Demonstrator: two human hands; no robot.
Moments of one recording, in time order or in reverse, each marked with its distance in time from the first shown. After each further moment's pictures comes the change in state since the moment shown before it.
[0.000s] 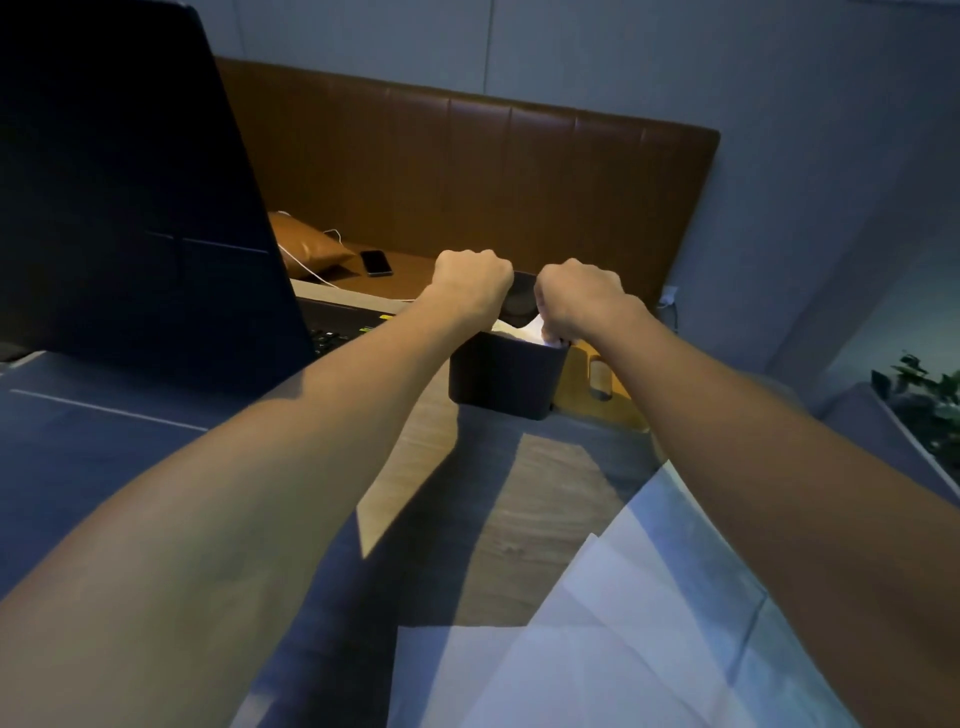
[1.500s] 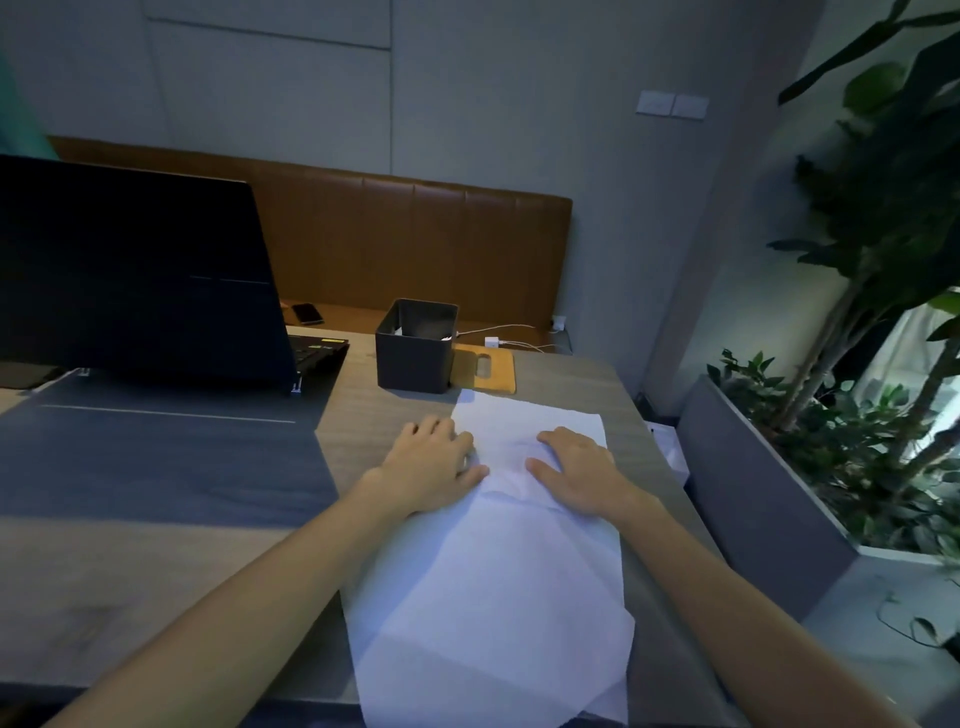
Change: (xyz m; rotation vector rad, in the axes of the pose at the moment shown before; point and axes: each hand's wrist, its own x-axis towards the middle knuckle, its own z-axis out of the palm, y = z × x) left_hand -0.236 0.105 0.022 -0.102 -0.169 0.271; right_hand -0.298 0.078 0.080 0.367 -0.056 0.178
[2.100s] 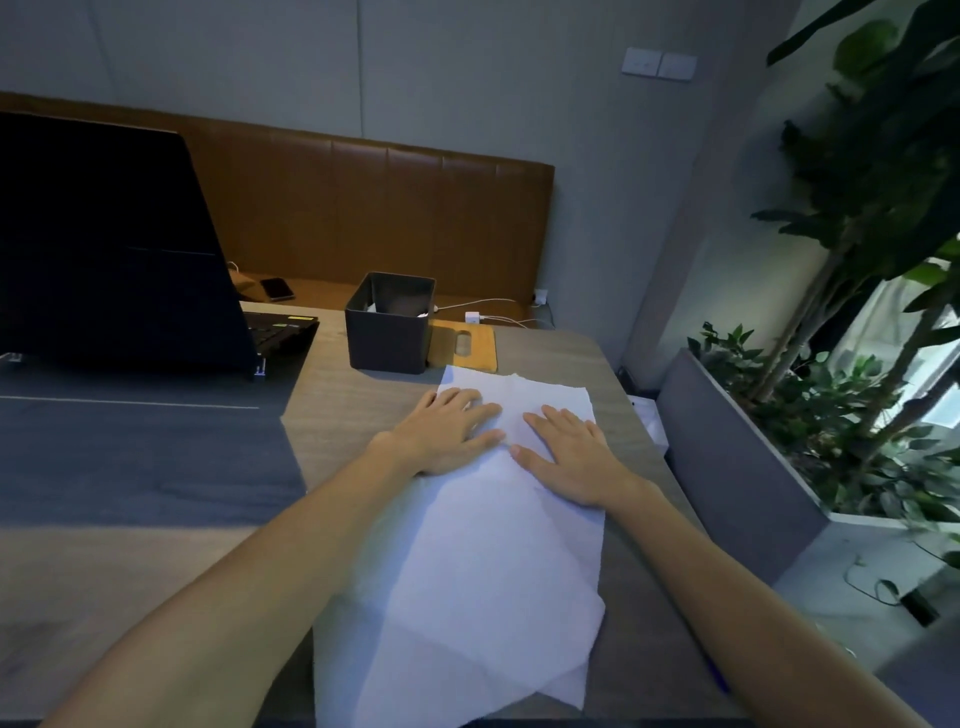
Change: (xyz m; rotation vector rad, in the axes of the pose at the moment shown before) left_hand 0.055 0.007 0.016 -0.199 -0.058 0.178; right_hand 0.001 0.020 0.008 -0.095 -0.045 -0.042
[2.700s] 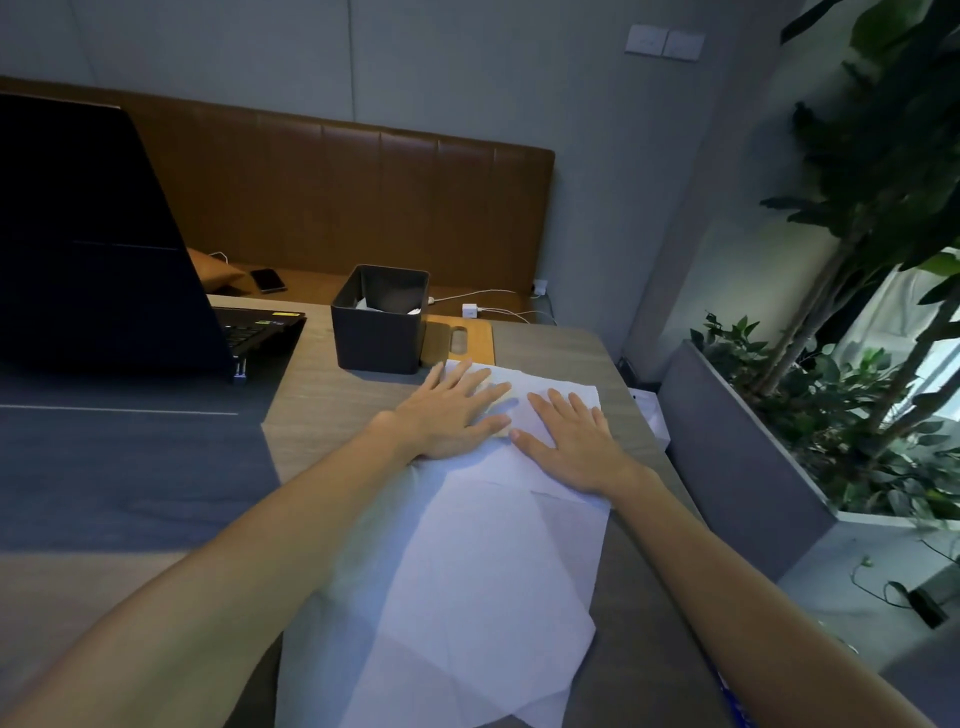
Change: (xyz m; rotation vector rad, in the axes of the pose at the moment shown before) left_hand 0.039 -0.009 -0.007 0.098 -0.029 0.058; right_hand 0.042 0.018 0.007 -0.022 0.020 0.058
